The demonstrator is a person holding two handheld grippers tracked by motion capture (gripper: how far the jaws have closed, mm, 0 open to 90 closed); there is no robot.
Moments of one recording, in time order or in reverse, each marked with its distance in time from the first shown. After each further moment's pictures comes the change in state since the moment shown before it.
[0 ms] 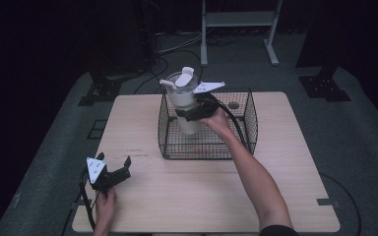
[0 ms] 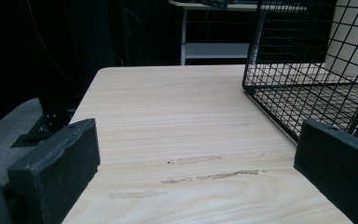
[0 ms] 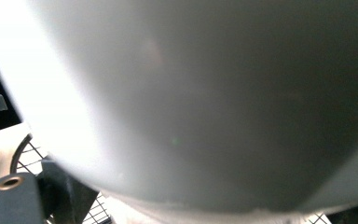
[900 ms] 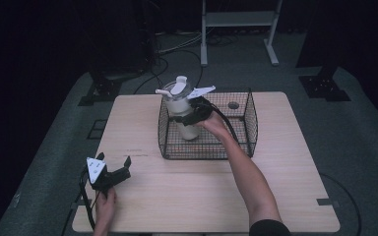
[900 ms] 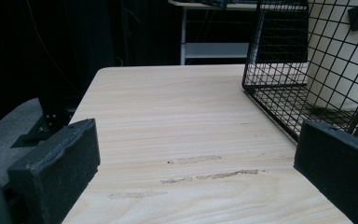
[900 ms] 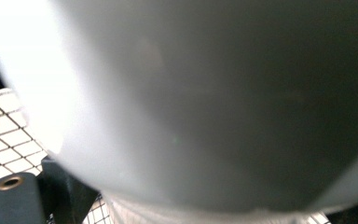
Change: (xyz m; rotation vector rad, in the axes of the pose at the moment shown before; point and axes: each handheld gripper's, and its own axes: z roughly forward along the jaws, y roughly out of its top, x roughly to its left) left arm -0.001 0.000 0.000 -0.003 -0.003 0.005; right arm -0.011 -0.023 0.035 0.123 0.038 -0.017
